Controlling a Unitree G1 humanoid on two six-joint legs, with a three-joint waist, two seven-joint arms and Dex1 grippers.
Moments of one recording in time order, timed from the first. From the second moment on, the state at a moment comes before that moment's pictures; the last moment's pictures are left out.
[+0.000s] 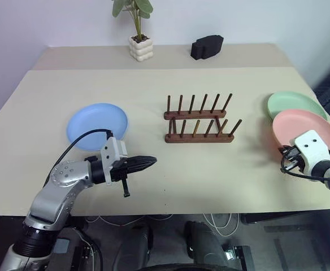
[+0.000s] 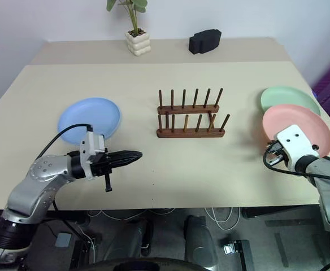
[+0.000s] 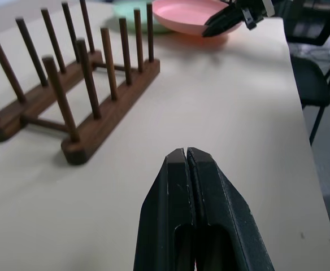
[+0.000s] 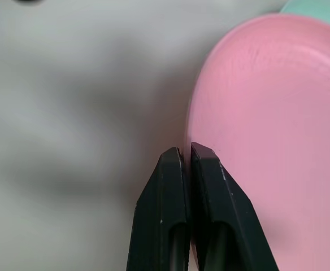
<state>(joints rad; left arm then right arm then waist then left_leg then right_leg) -0.14 0.60 -0.06 -0.35 -0.46 0.30 -0.98 0.04 -0.88 -0.34 -0.20 0.13 0.50 0.63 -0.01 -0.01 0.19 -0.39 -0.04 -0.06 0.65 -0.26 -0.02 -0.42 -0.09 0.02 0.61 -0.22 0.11</state>
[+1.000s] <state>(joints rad) -0.16 0.54 -0.06 -0.30 -0.39 0.25 -0.85 -0.64 -0.57 -0.44 -0.21 1.02 0.85 0.58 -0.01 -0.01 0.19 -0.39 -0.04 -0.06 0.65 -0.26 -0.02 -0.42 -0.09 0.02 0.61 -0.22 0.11</state>
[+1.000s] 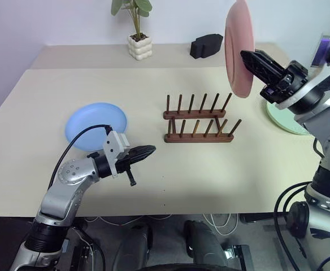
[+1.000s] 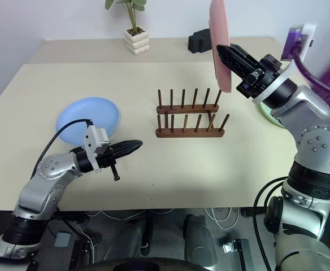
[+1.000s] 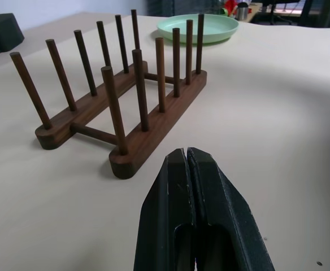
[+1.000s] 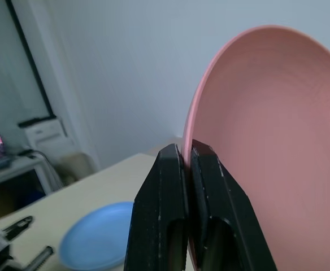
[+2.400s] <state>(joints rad) -0.12 0.55 -0.03 -0.34 -0.42 0.26 -0.86 -0.45 -0.53 -0.47 -0.17 1.24 0.87 0.44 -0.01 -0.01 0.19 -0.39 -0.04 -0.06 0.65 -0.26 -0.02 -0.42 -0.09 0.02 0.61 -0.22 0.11</state>
